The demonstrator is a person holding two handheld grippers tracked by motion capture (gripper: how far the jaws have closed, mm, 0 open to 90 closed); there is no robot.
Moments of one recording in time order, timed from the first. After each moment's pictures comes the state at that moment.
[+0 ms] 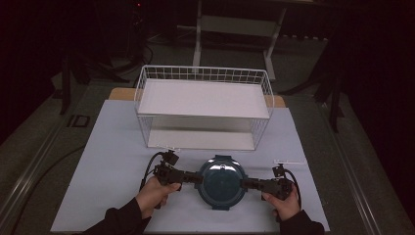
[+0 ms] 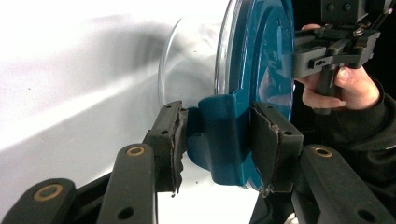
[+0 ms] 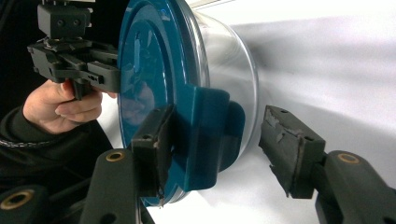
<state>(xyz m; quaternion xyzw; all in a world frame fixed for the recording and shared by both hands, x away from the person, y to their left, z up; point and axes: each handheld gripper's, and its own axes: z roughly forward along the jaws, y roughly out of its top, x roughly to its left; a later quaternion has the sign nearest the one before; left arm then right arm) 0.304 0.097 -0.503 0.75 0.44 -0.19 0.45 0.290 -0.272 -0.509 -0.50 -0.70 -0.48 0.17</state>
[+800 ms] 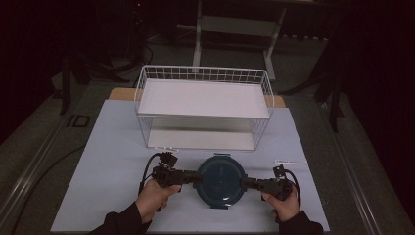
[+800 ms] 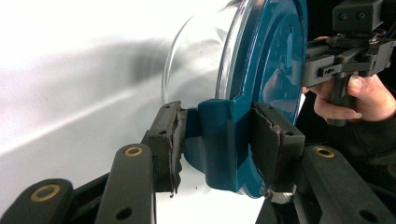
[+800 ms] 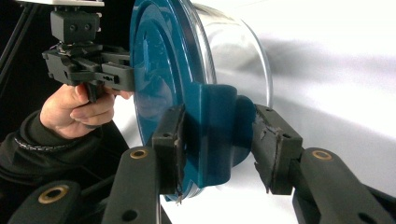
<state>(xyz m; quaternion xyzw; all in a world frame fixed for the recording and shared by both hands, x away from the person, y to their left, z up) 0.291 0.098 -0.484 0.75 0.45 -0.14 0.47 0.285 -0.267 -0.496 -0.48 -0.70 -0.50 0.17</state>
